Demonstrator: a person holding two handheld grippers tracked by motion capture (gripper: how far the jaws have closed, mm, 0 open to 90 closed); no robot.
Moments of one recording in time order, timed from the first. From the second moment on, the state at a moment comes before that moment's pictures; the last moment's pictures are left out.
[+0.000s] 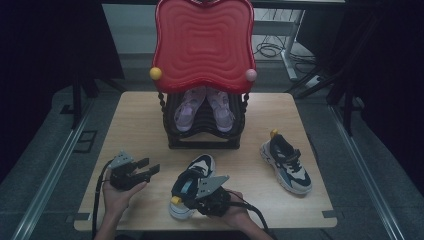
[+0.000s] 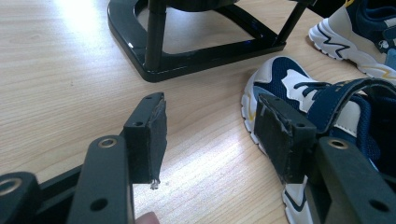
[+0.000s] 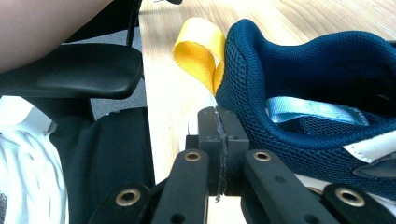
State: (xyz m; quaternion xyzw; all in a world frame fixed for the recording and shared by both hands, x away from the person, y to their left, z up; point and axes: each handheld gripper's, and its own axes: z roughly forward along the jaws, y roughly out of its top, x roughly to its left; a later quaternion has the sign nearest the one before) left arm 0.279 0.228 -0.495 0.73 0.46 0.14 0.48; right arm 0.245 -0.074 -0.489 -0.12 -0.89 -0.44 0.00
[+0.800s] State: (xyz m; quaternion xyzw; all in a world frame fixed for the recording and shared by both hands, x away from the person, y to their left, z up) left arm 0.277 0.231 -0.493 0.73 0.47 0.14 0.48; right arm 0.249 -0.142 -0.478 -0.18 -0.86 -0.47 -0.04
